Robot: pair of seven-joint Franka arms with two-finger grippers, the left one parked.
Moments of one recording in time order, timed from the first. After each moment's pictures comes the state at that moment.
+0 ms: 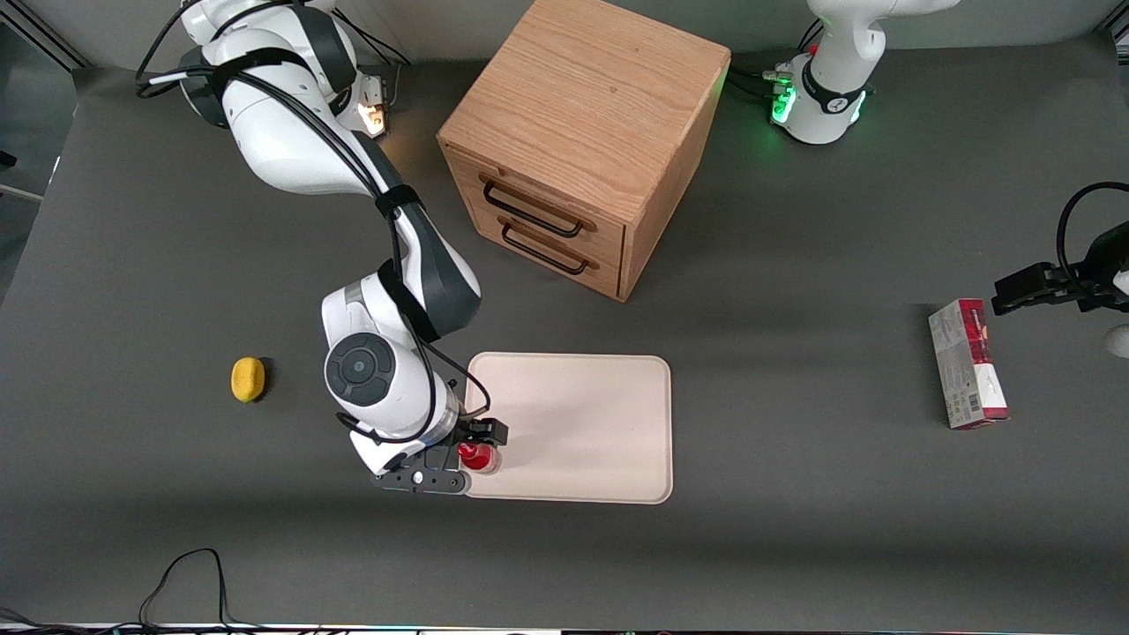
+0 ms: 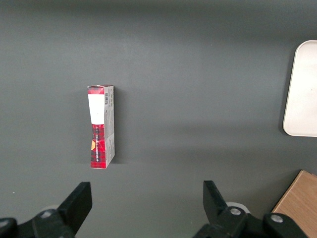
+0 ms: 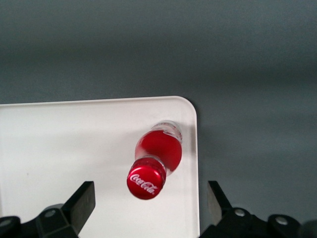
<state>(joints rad) 0.48 0.93 -0.07 -0.91 0.10 1.92 0.51</state>
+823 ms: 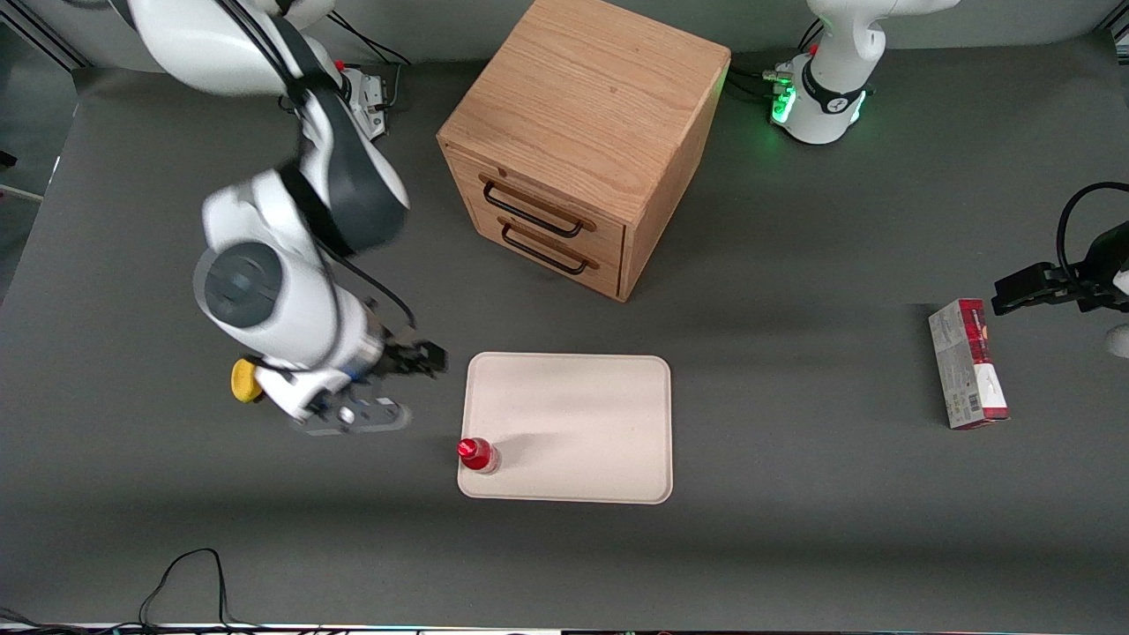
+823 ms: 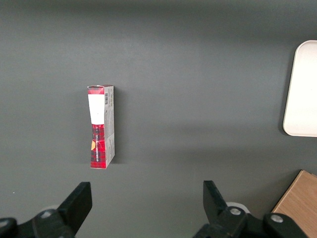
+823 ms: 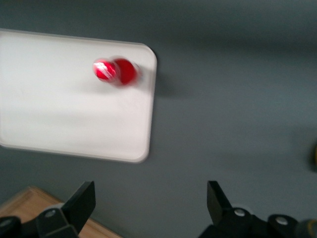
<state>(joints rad) 0.47 0.45 -0.13 -1.32 0.09 1.71 0.26</state>
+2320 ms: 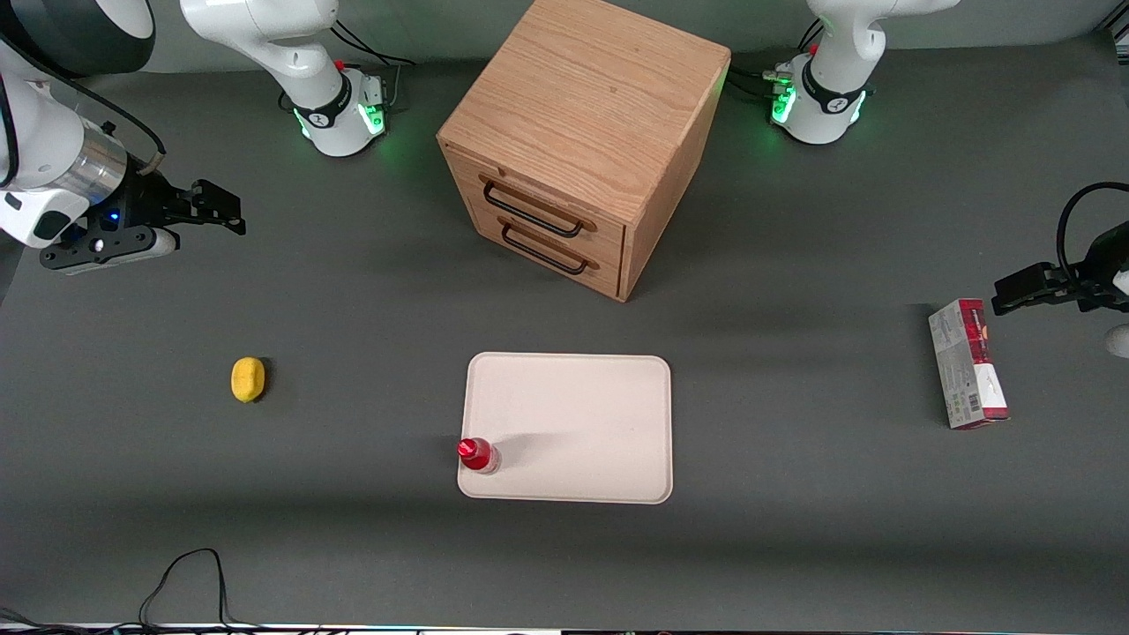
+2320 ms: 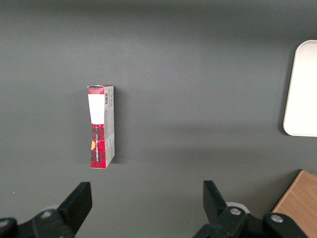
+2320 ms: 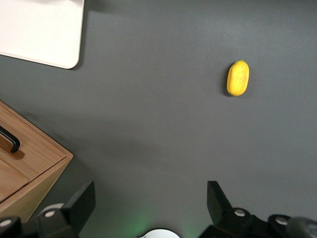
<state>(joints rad) 0.08 -0.14 0.00 -1.87 0.05 1.62 -0.08</state>
